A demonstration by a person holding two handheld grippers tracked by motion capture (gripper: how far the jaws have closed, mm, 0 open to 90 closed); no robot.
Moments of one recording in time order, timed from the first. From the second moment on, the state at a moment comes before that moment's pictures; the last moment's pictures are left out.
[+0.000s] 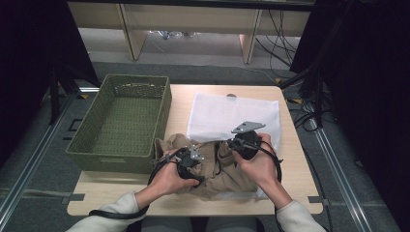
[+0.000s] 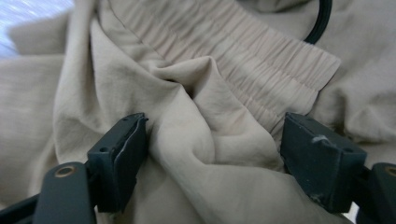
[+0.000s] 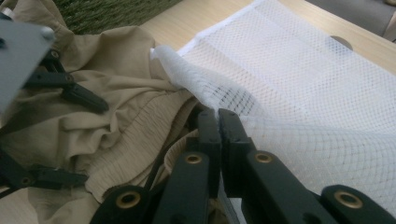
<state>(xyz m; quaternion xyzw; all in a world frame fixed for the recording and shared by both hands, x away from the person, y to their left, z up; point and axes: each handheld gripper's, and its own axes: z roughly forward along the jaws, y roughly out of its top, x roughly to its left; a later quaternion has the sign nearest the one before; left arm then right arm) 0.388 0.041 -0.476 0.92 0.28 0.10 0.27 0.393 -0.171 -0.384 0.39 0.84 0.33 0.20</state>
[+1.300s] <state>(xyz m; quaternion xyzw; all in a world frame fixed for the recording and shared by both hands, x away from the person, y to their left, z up) 0.377 0.024 -0.456 0.90 0.23 0.12 0.35 0.390 -0.167 -0.383 0.38 0.84 0.34 0.19</state>
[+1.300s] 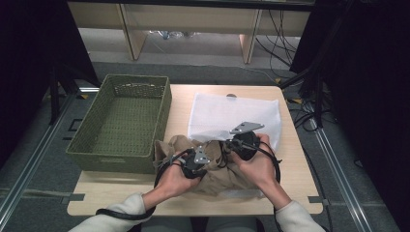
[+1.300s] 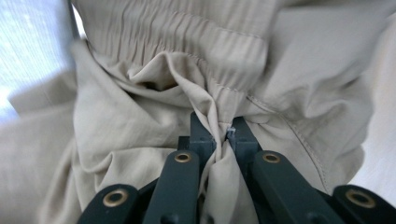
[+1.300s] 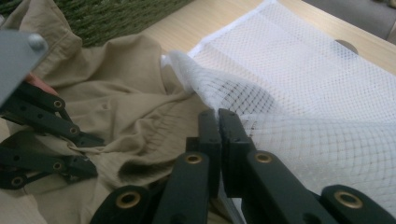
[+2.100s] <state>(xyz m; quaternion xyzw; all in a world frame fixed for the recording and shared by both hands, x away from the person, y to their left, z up) 0.390 0.015 -0.428 0.87 0.25 0.13 0.40 0.382 -0.168 -0.365 0.37 0.83 0.37 0.20</state>
